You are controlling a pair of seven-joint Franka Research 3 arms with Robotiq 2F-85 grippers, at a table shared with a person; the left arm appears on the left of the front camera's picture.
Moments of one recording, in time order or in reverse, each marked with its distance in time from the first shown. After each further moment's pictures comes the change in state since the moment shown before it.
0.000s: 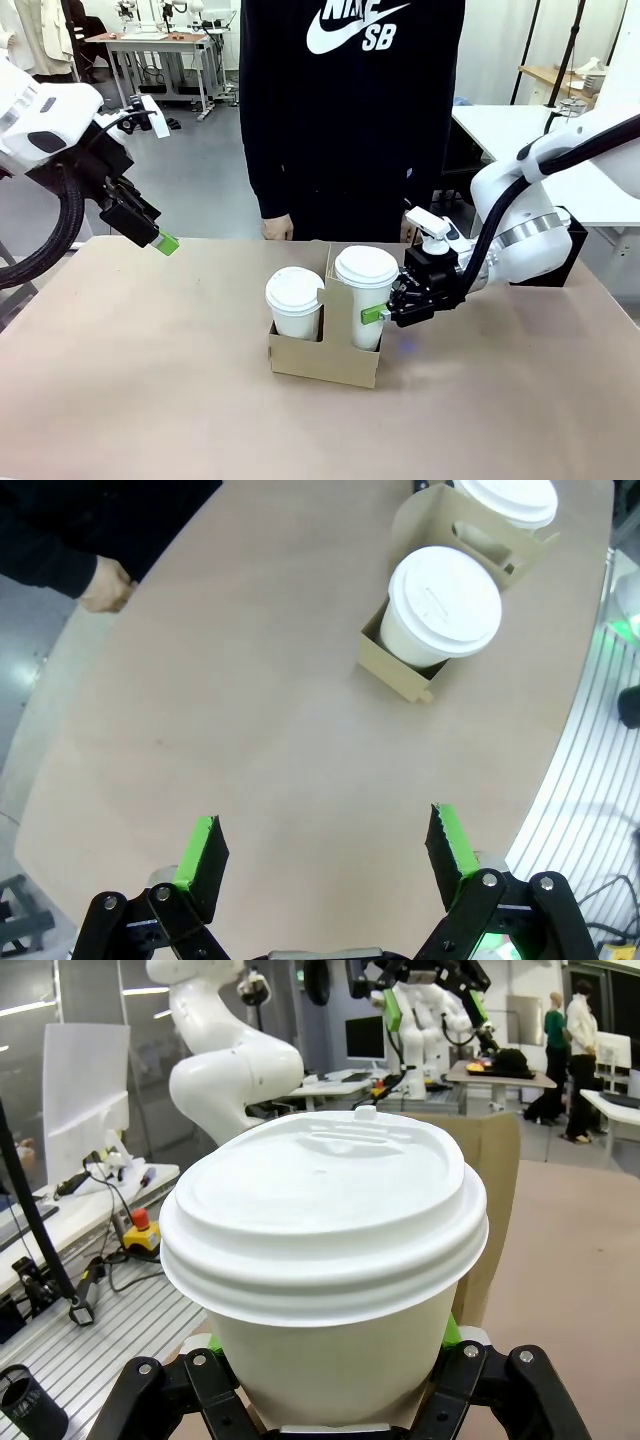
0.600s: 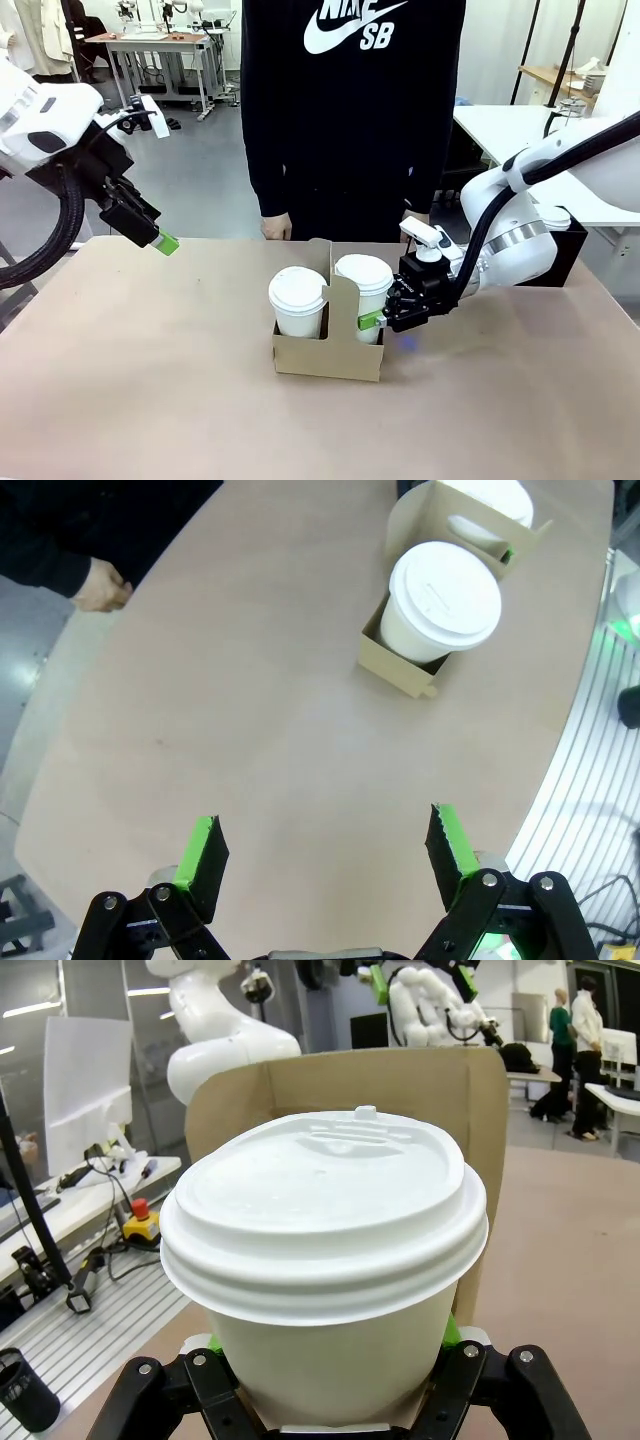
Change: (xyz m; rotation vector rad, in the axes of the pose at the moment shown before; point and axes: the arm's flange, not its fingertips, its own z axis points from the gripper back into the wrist) left arm 0.000 0.000 0.000 0.000 0.000 0.000; right arm -0.022 -0.016 0.002 0.023 0.007 0.000
